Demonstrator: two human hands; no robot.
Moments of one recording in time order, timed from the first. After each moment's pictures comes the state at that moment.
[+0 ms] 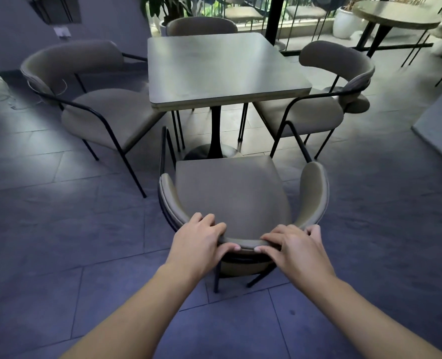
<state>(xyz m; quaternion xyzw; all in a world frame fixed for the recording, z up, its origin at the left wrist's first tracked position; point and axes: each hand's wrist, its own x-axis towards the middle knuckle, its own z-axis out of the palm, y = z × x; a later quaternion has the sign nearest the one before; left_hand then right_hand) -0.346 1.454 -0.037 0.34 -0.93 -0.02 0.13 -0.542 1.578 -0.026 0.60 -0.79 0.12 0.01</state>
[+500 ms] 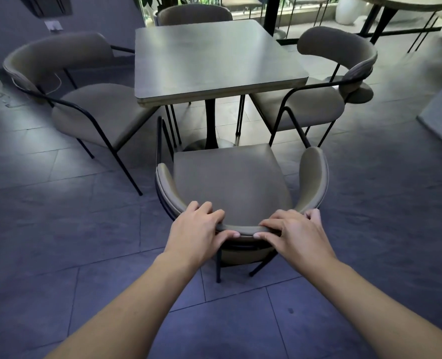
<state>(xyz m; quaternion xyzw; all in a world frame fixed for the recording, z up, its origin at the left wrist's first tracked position) -0.385 1.438 -0.036 0.35 -0.93 -0.03 0.12 -0.588 1.557 -0.025 0.61 -0.79 0.12 -0.01</state>
